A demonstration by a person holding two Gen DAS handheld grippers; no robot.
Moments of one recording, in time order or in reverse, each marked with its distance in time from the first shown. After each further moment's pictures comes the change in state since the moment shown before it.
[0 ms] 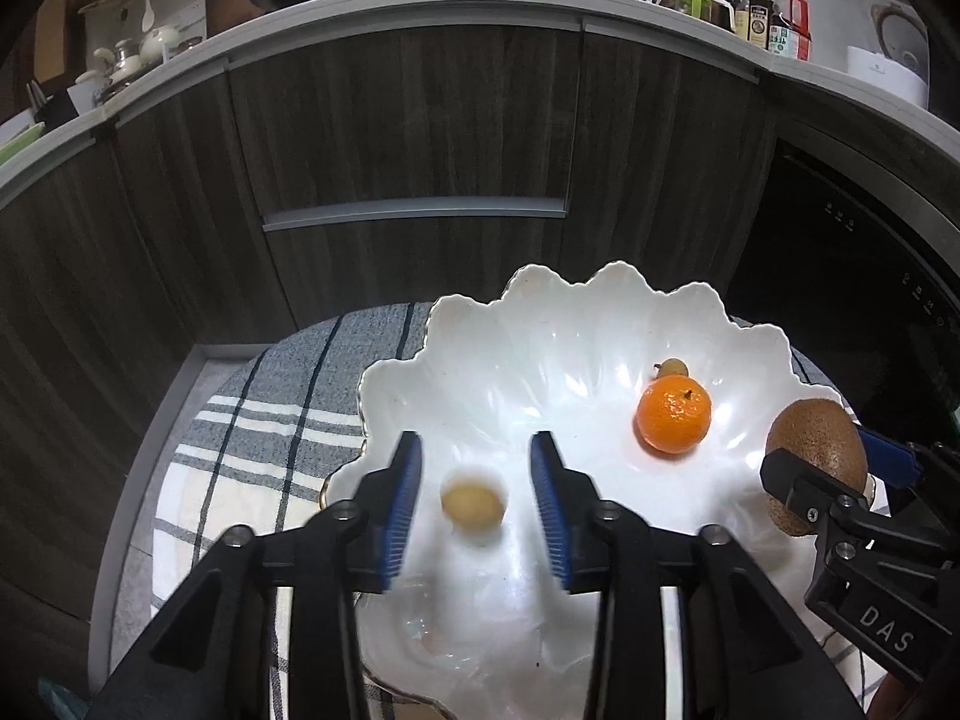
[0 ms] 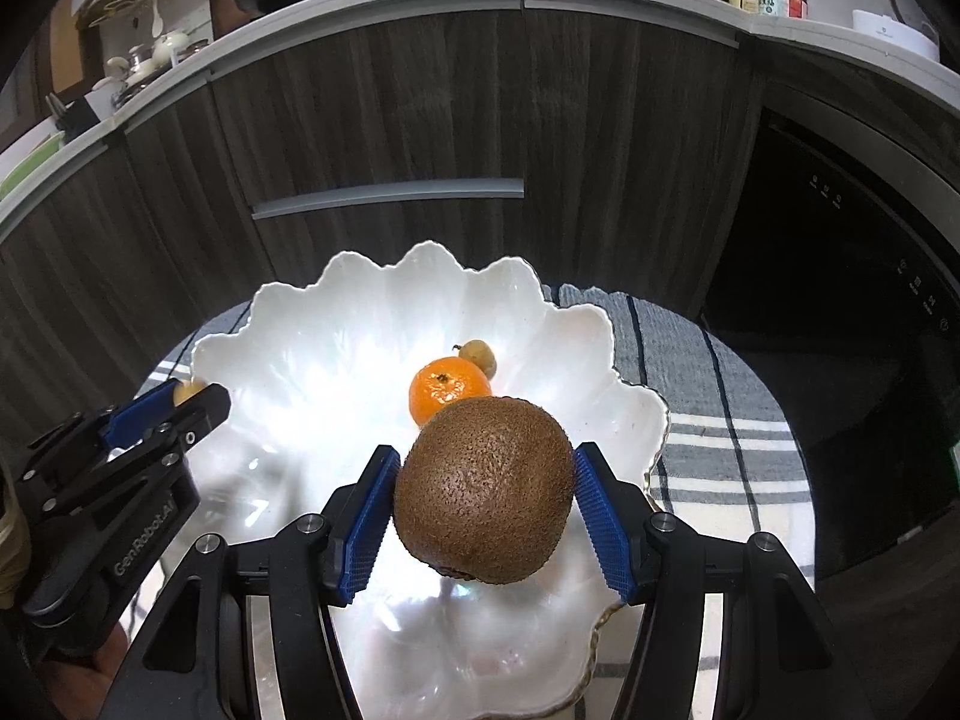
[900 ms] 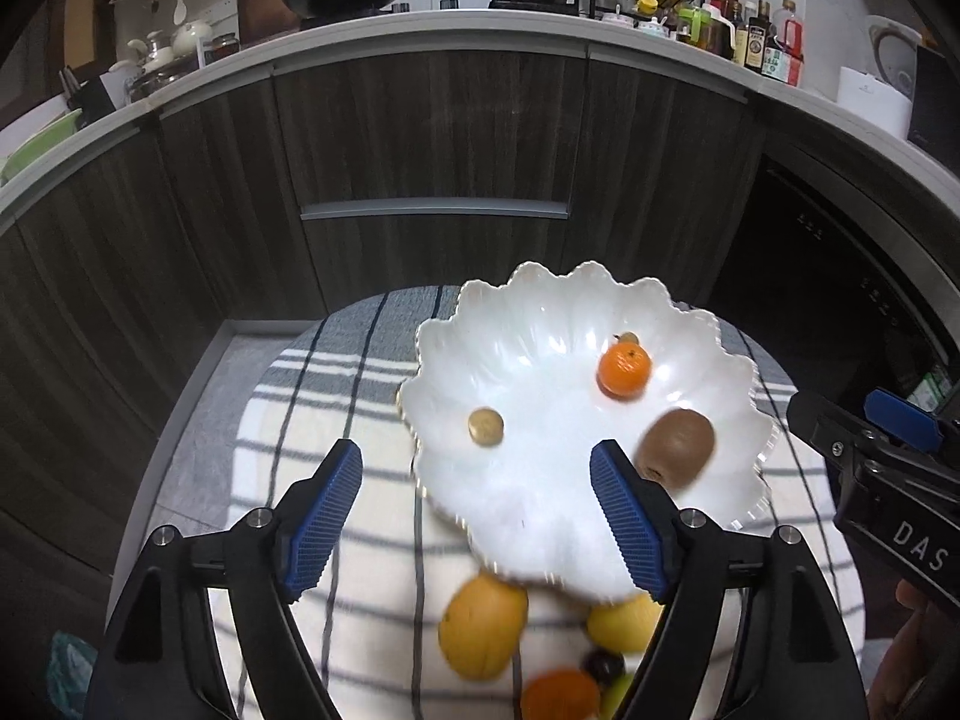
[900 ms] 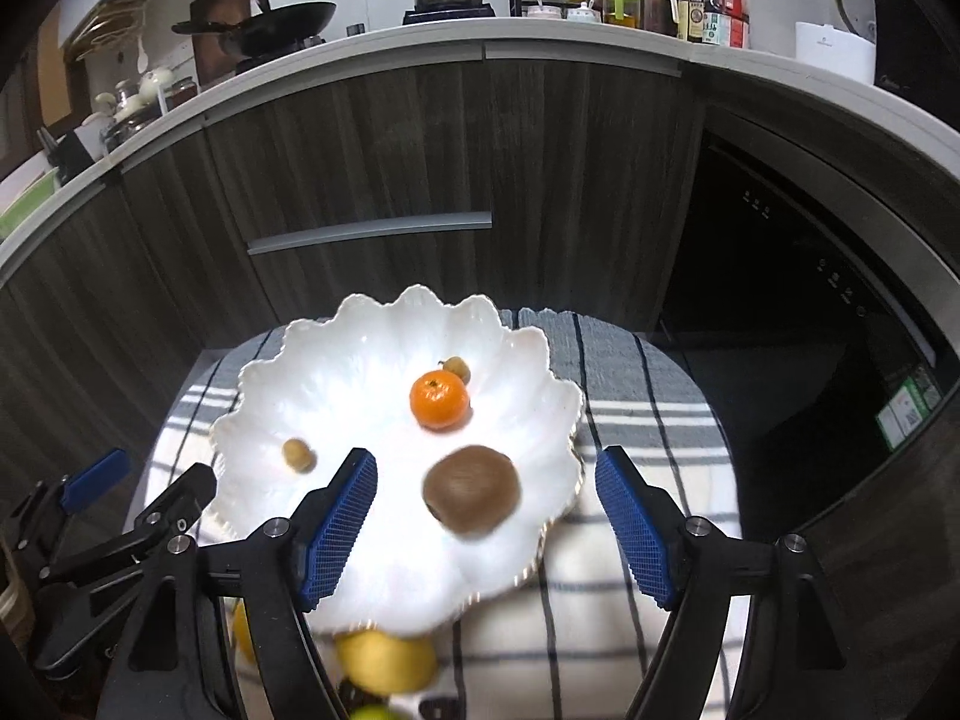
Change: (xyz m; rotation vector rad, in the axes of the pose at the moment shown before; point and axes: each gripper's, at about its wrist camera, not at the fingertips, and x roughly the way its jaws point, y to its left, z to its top) left arm -0.116 0.003 -0.020 -0.041 0.029 0.021; right arm -0.099 -0.005 -0.006 0.052 -0.042 -0.044
